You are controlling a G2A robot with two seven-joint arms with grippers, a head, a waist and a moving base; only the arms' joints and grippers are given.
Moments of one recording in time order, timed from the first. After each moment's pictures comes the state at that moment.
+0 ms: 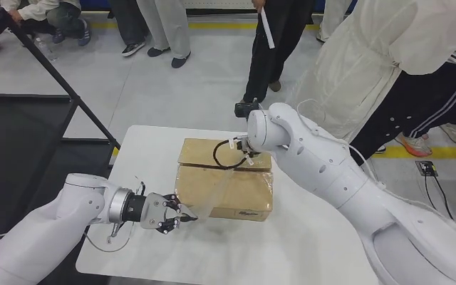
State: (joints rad) left arm 0.61 -0.60 -0.79 -1.63 -1.51 1.01 -0.81; right arm 0.04 -1.44 0.41 -0.90 -0.34 0.55 1.13
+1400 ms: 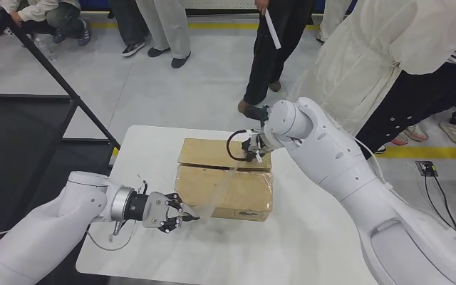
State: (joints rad) left arm 0.58 -0.61 -0.76 -1.62 -1.52 1.01 -0.81; right arm 0.01 -1.47 0.57 -0.69 -0.18 0.36 1.18
